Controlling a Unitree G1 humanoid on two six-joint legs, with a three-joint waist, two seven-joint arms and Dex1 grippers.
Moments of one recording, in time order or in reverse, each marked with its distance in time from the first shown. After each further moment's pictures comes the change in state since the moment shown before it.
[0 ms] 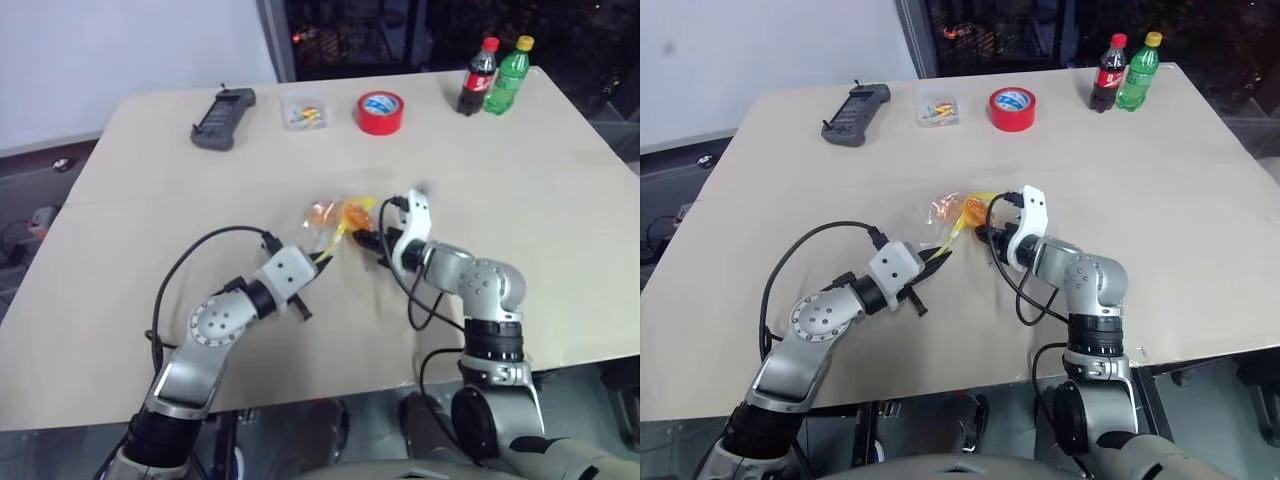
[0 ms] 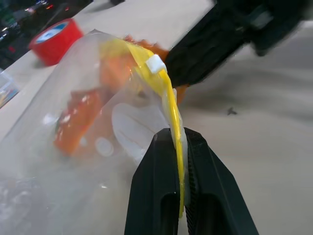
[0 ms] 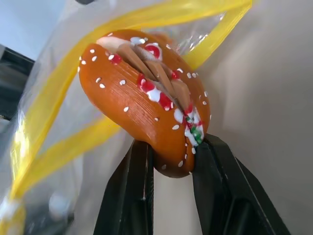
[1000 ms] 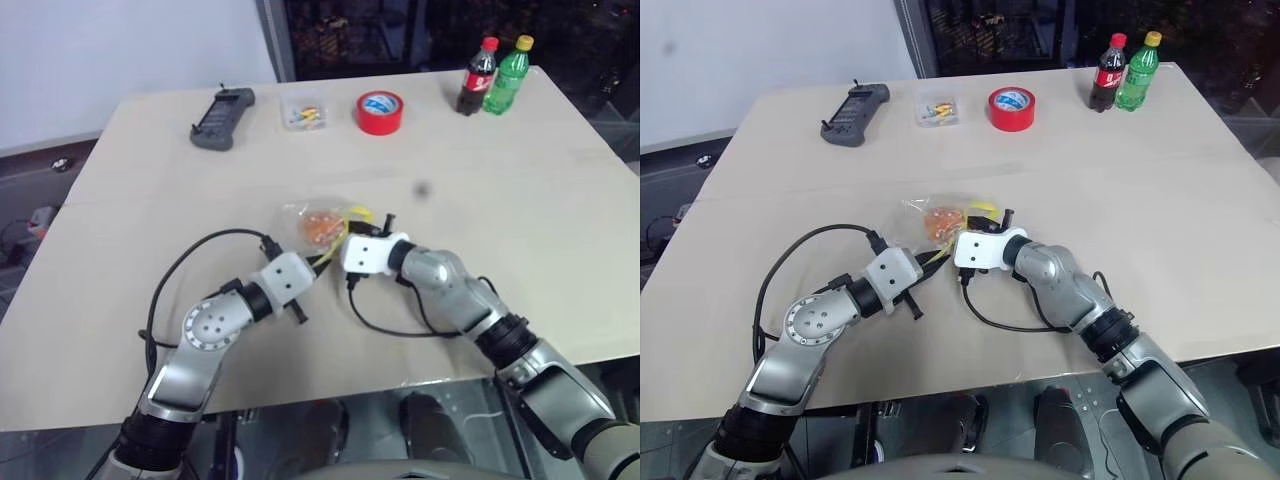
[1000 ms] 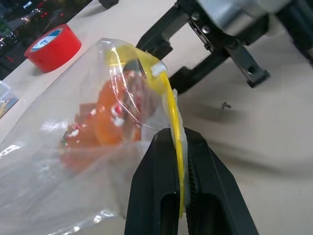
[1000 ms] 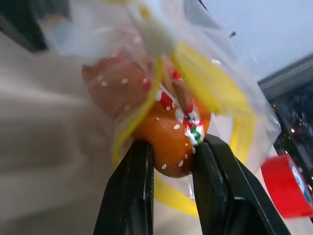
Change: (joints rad) left arm 0.011 0.022 0.005 0.002 0.017 -0.039 -0.008; right arm 0.008 -0.395 0.646 0.227 -0.845 -1.155 0.252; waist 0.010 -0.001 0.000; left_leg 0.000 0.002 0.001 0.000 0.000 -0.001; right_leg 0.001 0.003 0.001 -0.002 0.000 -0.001
